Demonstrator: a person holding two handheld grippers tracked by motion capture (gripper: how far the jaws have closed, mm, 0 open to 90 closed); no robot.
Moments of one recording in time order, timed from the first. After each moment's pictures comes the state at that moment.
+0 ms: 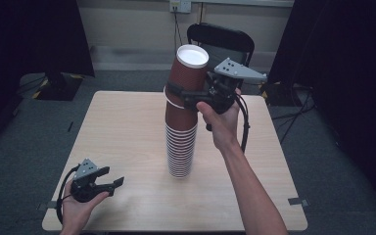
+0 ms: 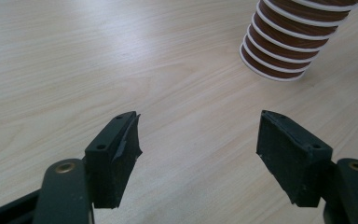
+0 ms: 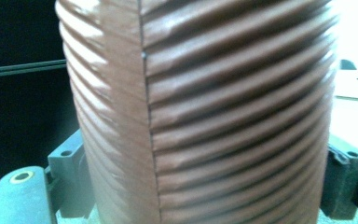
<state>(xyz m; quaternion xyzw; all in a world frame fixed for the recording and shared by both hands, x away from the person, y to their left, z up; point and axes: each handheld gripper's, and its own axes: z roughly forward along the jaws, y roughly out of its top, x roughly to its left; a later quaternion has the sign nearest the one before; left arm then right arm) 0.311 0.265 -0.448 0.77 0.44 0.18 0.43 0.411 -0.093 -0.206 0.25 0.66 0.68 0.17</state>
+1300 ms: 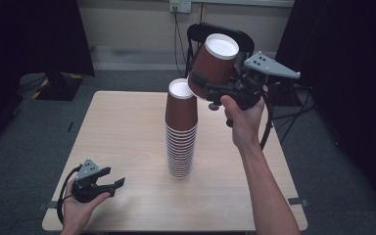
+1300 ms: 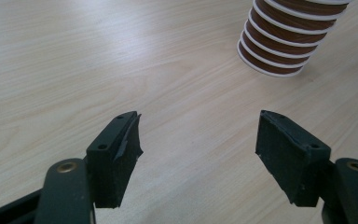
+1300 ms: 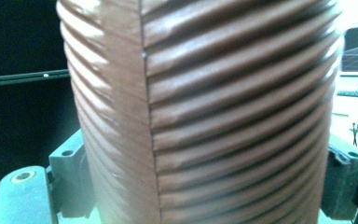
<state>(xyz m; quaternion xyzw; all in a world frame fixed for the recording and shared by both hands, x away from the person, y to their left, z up) 0.311 0.262 -0.449 0.77 0.43 0.18 0.43 0.398 -0.137 -0.184 0.27 0.64 0.68 0.22</state>
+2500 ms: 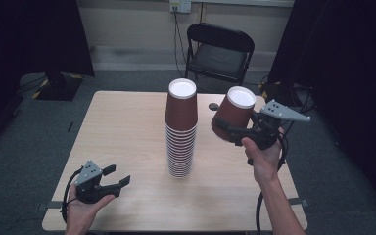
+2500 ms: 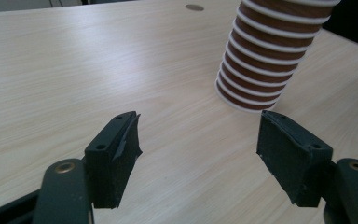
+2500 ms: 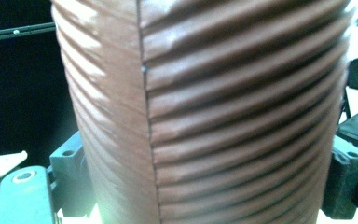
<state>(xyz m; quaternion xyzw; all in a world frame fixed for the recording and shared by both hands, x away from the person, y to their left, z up) 0.302 0.247 -0.443 0.74 0.42 0.19 0.50 0.369 -0.194 -0.272 0.34 0.68 0.63 0.19</state>
